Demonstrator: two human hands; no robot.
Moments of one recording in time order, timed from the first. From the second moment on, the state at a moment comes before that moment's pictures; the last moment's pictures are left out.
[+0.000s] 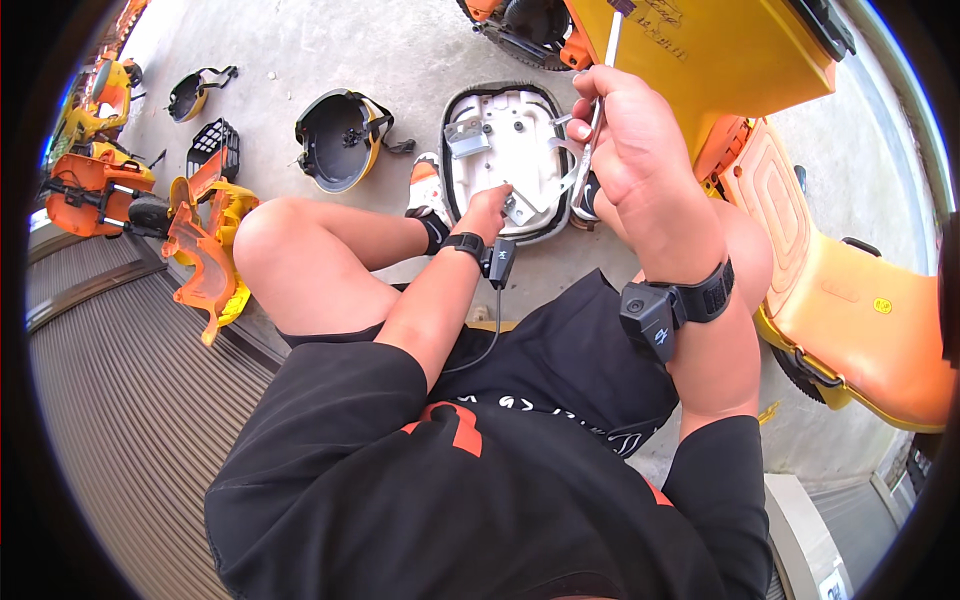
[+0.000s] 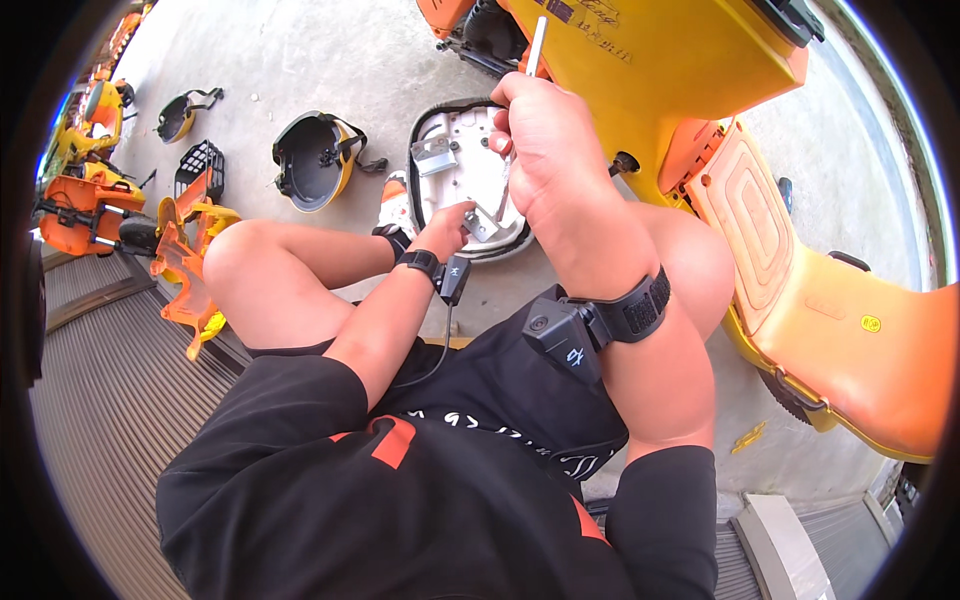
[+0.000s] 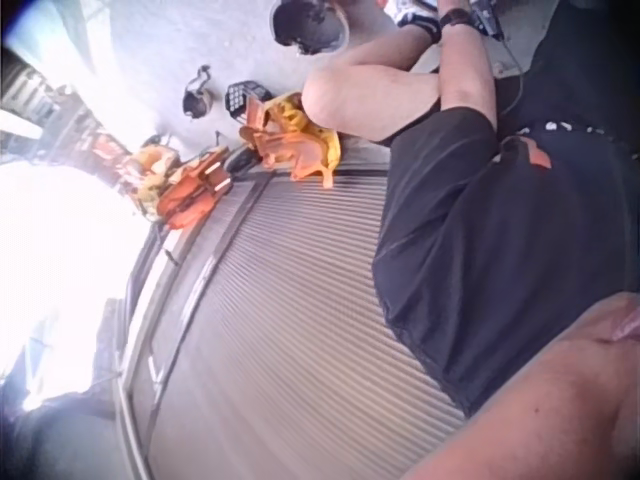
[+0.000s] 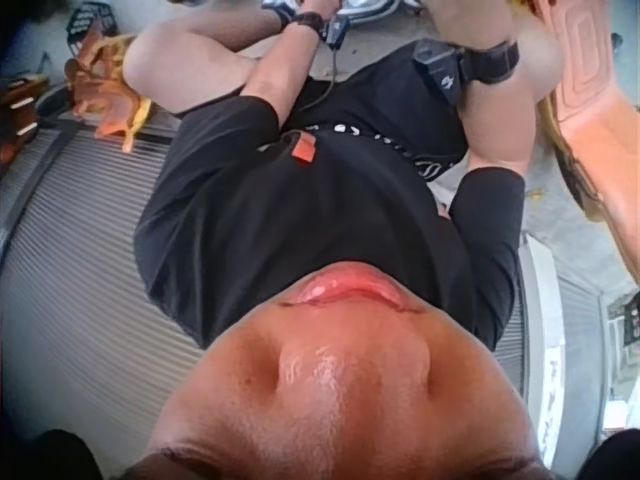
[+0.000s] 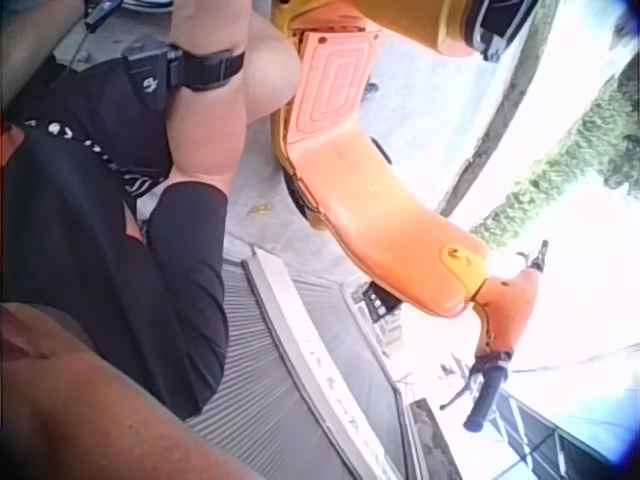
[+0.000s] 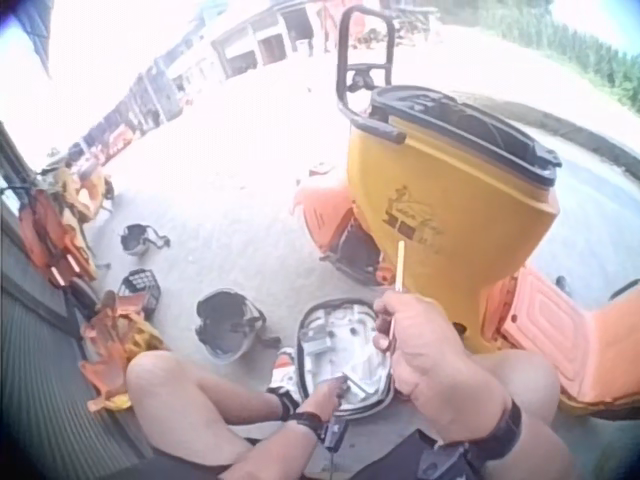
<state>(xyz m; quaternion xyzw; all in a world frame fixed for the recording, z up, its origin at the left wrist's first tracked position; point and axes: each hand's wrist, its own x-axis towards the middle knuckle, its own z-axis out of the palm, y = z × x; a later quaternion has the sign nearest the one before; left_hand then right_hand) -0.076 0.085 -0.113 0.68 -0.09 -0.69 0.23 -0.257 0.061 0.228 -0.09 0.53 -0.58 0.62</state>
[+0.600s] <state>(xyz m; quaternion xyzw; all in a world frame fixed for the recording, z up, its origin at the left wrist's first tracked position) -0.044 0.098 -0.128 0.56 -0.04 -0.77 0.30 -0.268 0.065 0.233 -0.07 0.50 -0.60 0.62</state>
